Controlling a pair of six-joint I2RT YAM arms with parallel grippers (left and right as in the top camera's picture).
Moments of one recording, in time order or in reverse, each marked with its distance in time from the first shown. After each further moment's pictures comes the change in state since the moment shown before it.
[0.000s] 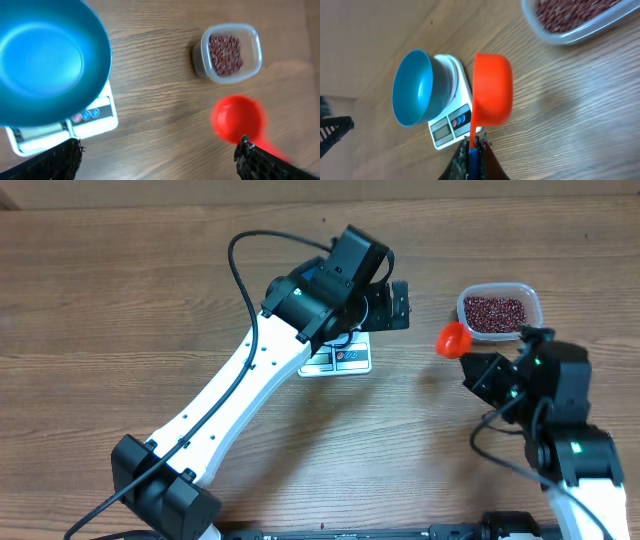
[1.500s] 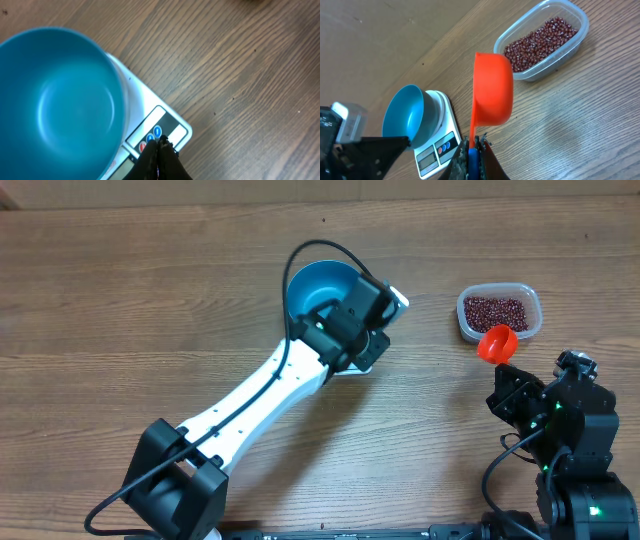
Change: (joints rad) left arm -0.067 0.000 -0.340 0.297 -0.201 0.732; right arm 0.000 -0.223 0.000 -0.089 0.212 0.001
